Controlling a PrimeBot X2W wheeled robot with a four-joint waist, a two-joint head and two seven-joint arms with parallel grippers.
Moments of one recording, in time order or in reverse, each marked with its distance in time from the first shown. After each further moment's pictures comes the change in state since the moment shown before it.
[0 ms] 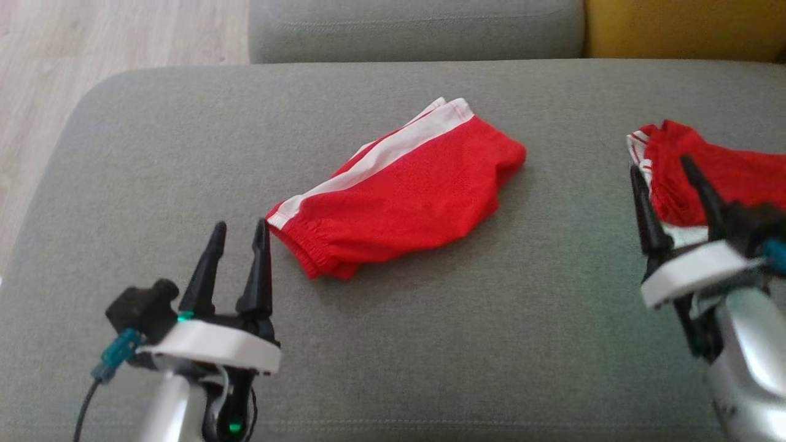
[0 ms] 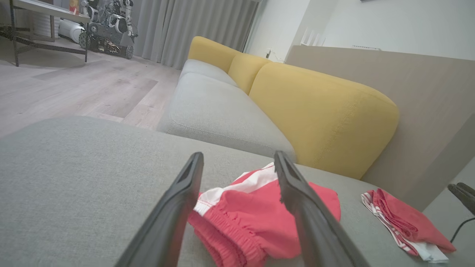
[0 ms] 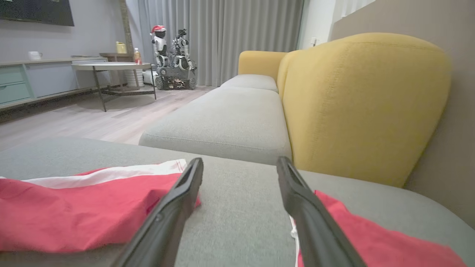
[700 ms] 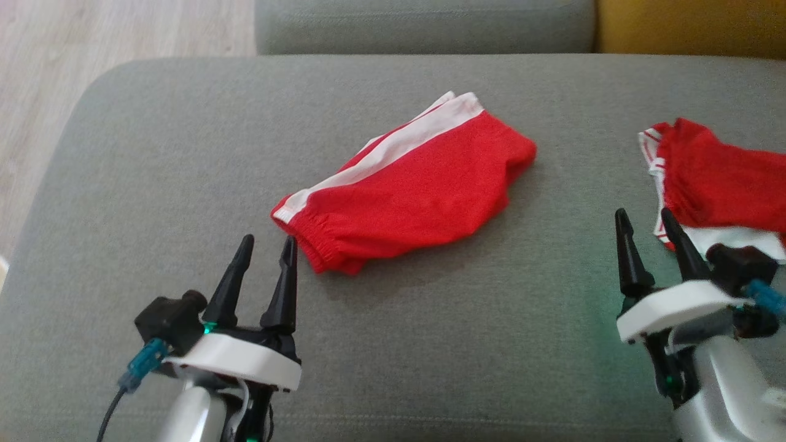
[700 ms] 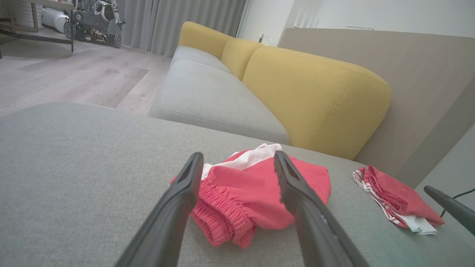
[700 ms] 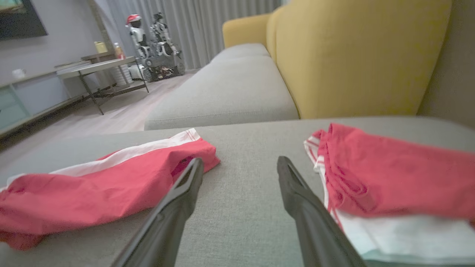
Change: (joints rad) left arm 0.045 0.001 -0.061 -0.026 0.037 0.001 0.000; right arm 0.193 0.183 -0.184 -0.149 -0.039 0.000 0.120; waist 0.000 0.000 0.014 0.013
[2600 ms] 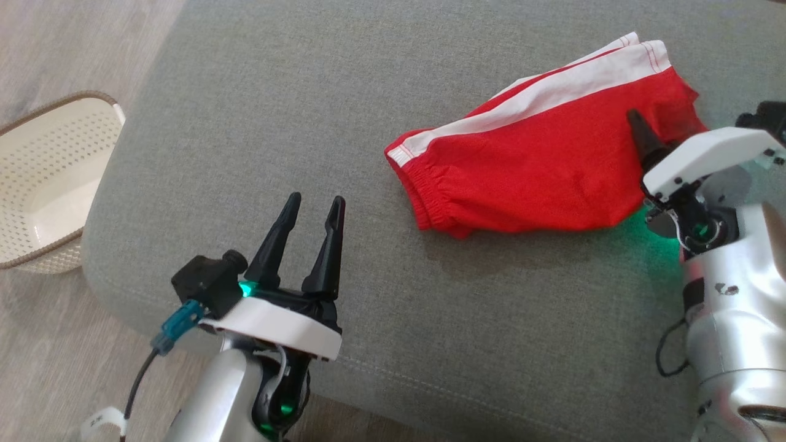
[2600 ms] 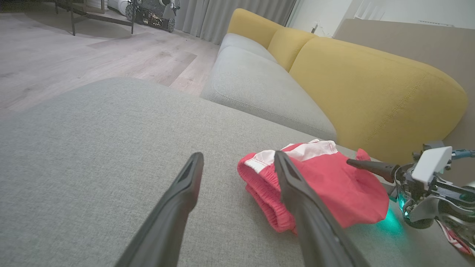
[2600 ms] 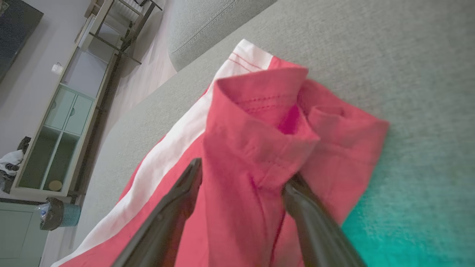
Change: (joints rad) left arm -0.116 -0.001 -0.149 -0.027 -0.077 0.045 0.000; right arm -0.508 0.064 -0.265 0.398 0.263 0.000 0.493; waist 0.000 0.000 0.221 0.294
